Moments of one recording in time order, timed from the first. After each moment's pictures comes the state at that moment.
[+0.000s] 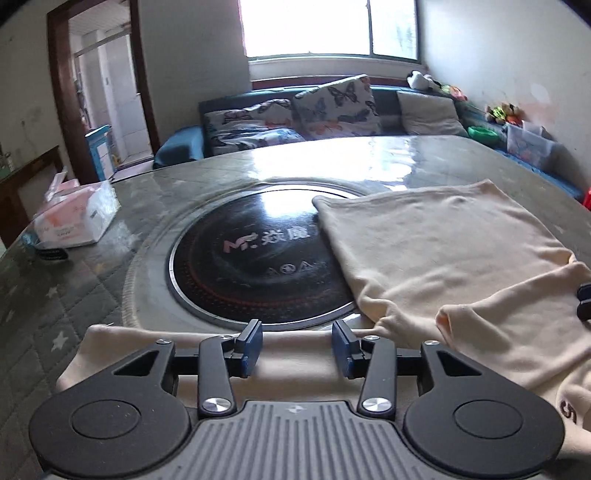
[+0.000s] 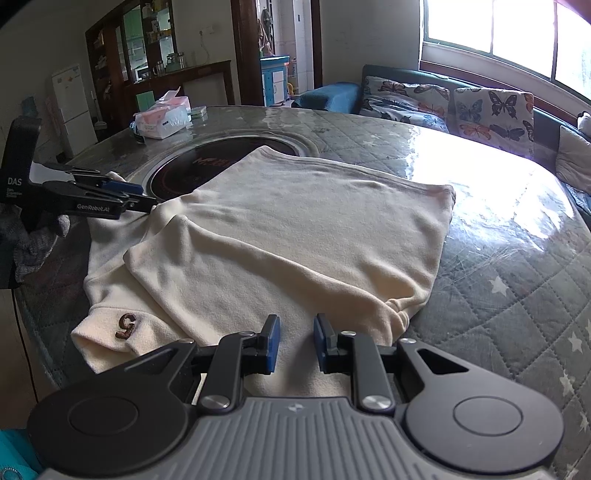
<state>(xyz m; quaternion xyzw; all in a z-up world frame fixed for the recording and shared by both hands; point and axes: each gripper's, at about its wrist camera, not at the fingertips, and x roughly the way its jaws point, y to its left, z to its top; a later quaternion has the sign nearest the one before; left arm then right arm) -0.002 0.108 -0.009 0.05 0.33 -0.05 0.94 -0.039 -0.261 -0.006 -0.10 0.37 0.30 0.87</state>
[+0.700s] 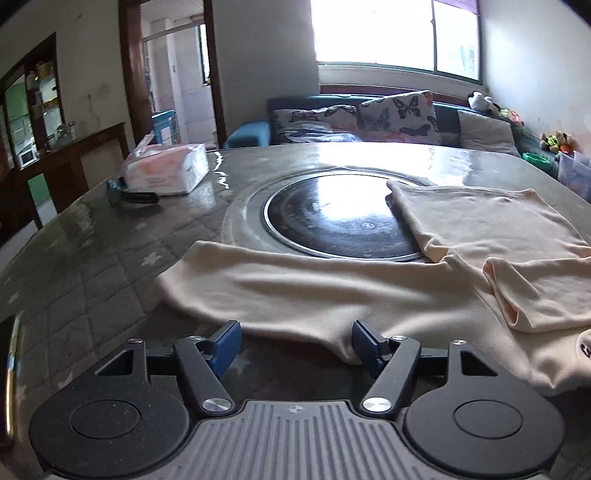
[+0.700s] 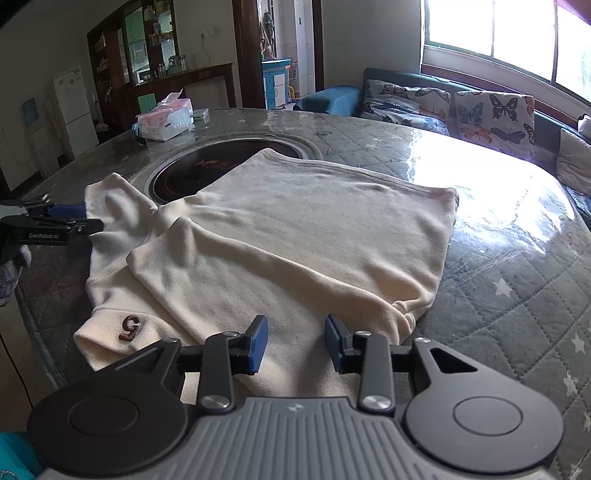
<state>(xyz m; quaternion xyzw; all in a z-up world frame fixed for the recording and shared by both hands) -0.073 0.150 -0.016 0.01 0.32 0.06 0.94 -0.042 -0.257 -0.007 -0.10 0.37 0.30 0.87</state>
